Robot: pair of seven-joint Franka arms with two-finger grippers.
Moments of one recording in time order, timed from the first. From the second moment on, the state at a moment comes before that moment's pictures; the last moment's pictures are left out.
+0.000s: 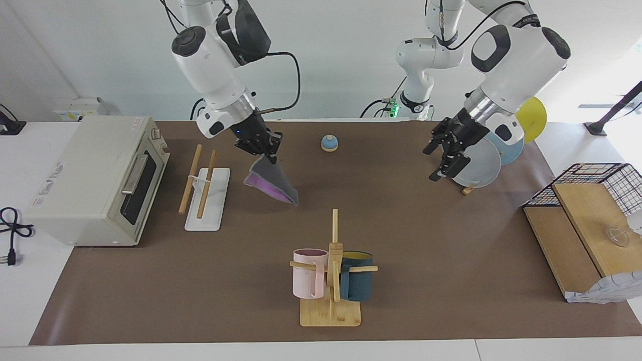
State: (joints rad) left arm -0.02 0.02 -0.13 -1.76 -0.37 1.89 -1.29; right arm 0.18 -0.03 0.06 -1.89 0.31 1.95 0.35
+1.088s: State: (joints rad) left arm -0.04 0.01 -0.10 -1.65 -0.04 1.59 -0.22; right arm -0.01 -0.13 0.07 -2.10 0.01 1.94 -0.05
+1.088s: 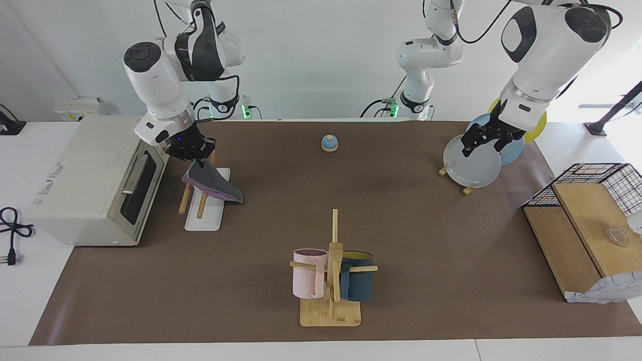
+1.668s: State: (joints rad) left arm -0.10 0.02 -0.04 -1.62 -0.03 1.55 -0.13; right arm -0.11 -0.13 0.07 -2.10 -0.05 1.94 -0.16
